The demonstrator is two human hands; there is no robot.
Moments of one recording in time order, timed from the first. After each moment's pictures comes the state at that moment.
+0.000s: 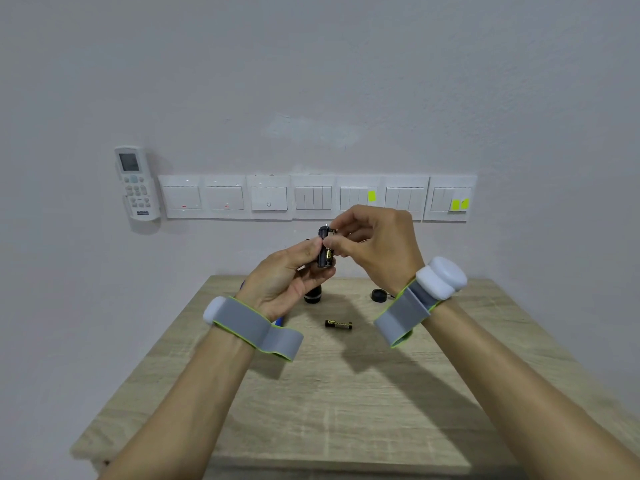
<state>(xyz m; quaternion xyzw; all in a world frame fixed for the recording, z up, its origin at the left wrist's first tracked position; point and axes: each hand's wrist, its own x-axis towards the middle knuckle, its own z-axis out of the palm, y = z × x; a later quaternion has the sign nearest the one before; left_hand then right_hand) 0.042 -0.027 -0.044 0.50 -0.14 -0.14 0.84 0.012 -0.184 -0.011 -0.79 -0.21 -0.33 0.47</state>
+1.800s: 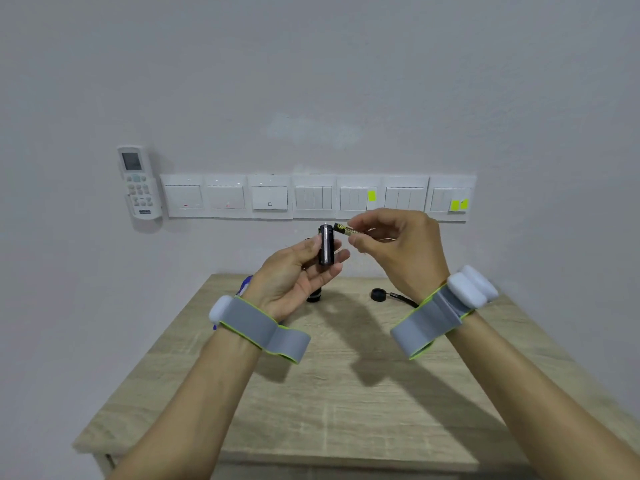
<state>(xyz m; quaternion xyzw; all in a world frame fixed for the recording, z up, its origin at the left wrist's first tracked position) 0.031 -0.037 -0.038 0.46 -0.11 -0.13 0.87 -0.006 -0.200 -0.011 -0.79 -0.15 -0.35 0.48</state>
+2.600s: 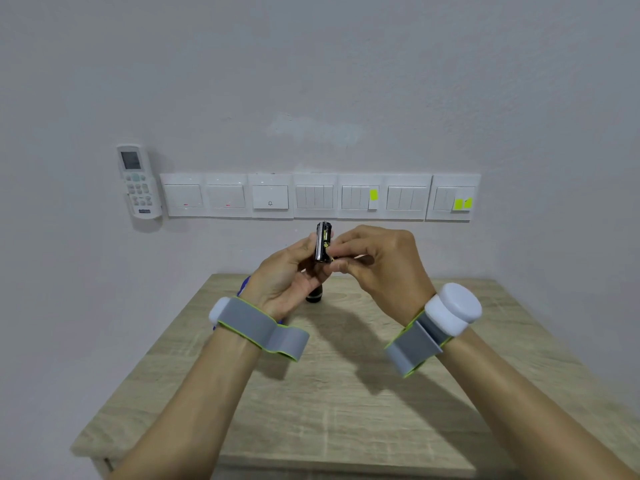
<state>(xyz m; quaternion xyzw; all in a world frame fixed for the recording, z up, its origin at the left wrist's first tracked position) 0.046 -0.034 -0.046 0.44 -0.10 -0.13 0.88 0.001 -0.188 -0.032 -0.81 -0.28 -0.36 0.38</state>
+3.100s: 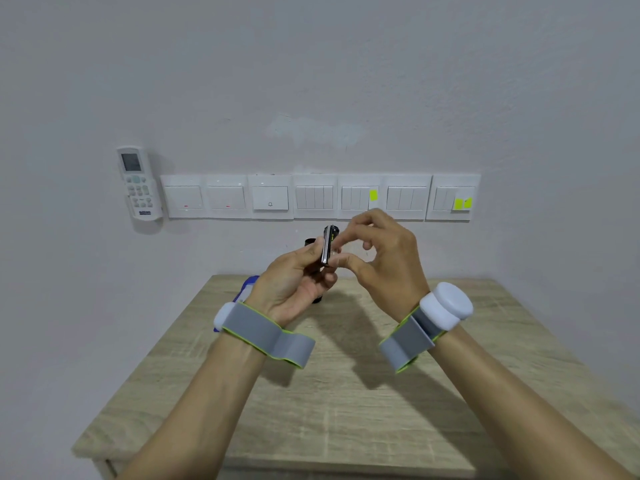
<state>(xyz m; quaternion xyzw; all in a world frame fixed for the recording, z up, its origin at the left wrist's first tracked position) 0.035 -0.040 -0.045 0.46 -0.12 -0.15 0.87 0.012 -0.188 -0.036 -0.81 -0.22 -0.42 0.35</state>
